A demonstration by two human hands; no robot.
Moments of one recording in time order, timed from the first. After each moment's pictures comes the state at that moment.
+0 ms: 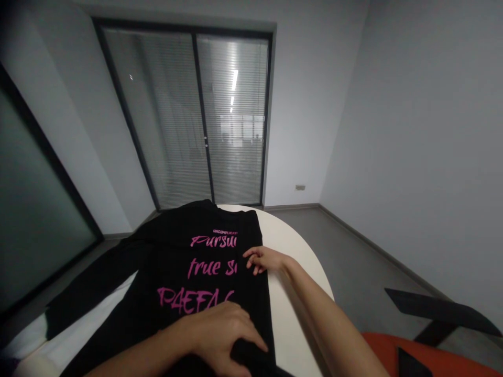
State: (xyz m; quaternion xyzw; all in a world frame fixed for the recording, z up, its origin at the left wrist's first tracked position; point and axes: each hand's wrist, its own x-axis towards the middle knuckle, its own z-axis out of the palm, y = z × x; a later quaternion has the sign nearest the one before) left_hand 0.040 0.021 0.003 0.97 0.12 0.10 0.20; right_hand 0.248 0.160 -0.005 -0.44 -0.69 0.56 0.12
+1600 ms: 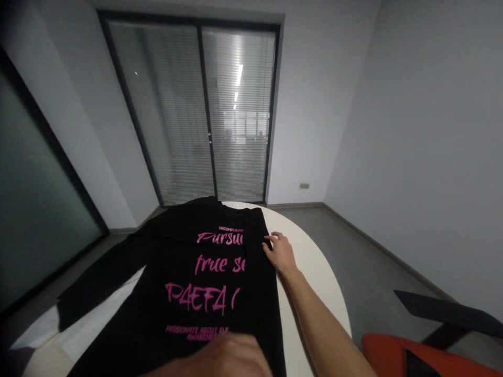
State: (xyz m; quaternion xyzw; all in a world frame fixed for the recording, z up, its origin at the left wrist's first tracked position) left_hand 0.029 -0.020 -0.035 0.93 0.10 0.15 0.30; right_hand 0.249 0.164 -0.034 -0.63 -0.72 0.05 0.29
